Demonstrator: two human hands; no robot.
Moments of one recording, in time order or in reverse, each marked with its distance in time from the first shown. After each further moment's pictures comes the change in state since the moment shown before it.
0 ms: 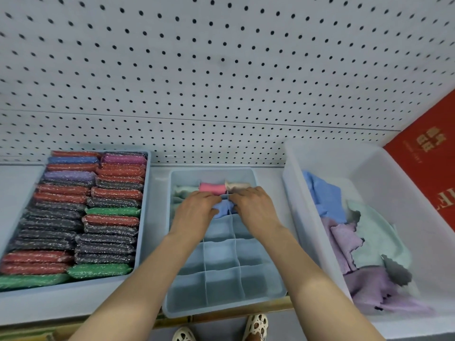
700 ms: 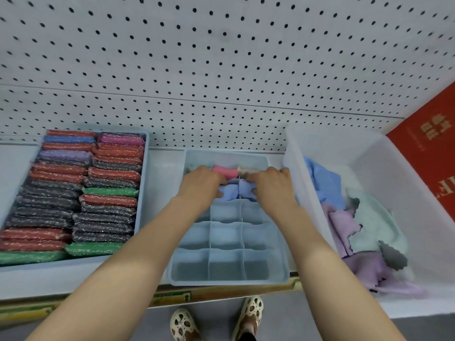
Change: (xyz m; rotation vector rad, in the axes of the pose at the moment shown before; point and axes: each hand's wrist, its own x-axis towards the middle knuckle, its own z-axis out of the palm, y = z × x) left_hand 0.026 0.016 -0.014 0.199 -0.253 -0.026; right_hand -0.006 0.020 -0.034 -0.212 -0.211 0.216
